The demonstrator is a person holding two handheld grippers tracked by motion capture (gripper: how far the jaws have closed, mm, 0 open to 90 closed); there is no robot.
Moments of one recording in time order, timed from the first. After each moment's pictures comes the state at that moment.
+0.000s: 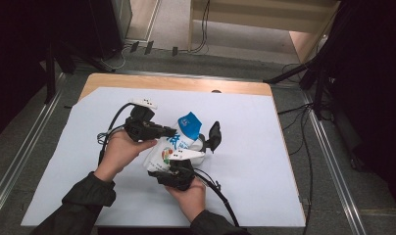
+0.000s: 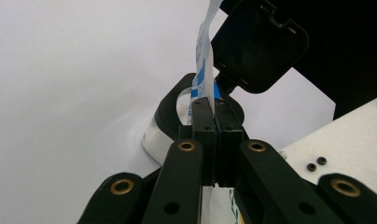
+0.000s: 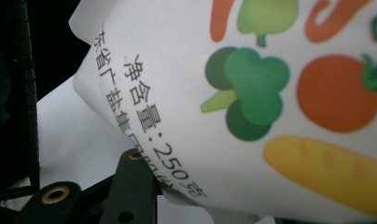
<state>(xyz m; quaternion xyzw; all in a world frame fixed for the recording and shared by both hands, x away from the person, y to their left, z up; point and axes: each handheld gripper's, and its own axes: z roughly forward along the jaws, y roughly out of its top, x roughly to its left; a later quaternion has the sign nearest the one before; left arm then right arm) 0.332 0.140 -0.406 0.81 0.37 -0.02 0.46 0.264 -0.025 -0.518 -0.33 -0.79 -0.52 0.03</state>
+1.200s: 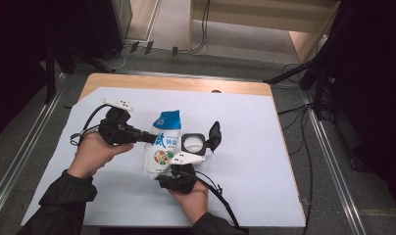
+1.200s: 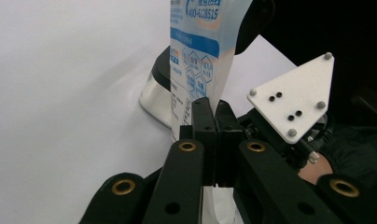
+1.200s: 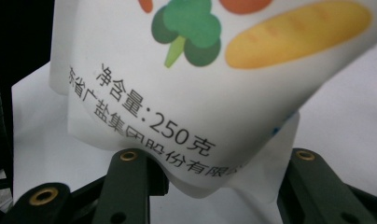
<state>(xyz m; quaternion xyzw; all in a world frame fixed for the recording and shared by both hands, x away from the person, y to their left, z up) 0.310 0.191 -0.392 0.82 0.34 -0.07 0.45 0.259 -0.030 -0.526 -0.33 -0.80 -0.51 -0.01</state>
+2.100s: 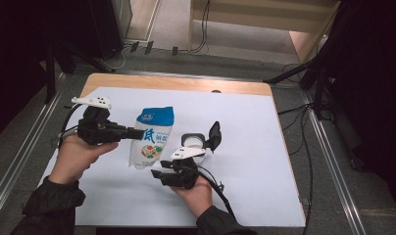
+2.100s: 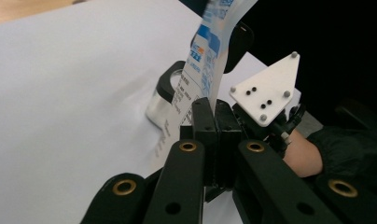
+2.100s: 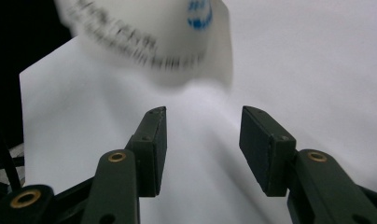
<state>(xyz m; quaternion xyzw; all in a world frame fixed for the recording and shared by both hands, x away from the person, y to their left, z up) 0.287 0.221 -0.364 0.80 0.35 -0.01 0.48 0.269 -0.036 -0.509 -0.31 -0.82 -0.48 0.01</state>
